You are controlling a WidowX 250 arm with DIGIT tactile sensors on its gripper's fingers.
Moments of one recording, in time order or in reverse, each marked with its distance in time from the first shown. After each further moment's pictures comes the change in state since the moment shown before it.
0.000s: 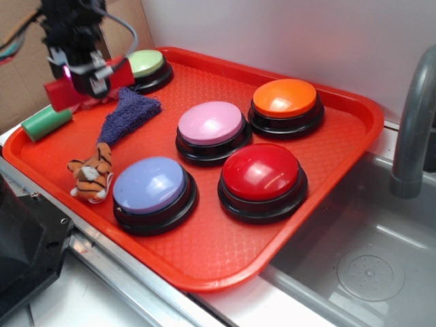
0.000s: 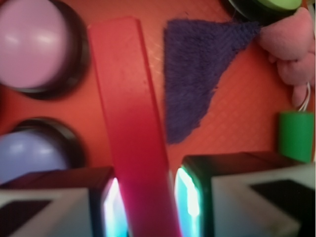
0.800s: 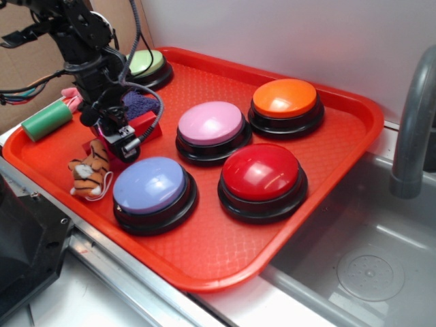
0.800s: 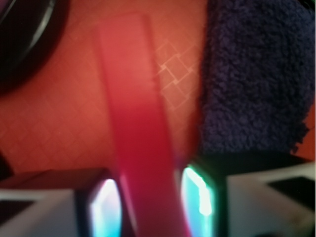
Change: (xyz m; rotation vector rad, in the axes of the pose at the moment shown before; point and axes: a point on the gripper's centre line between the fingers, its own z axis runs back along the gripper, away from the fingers) arm 0.022 -0.007 -0.098 0.010 -0.103 -0.172
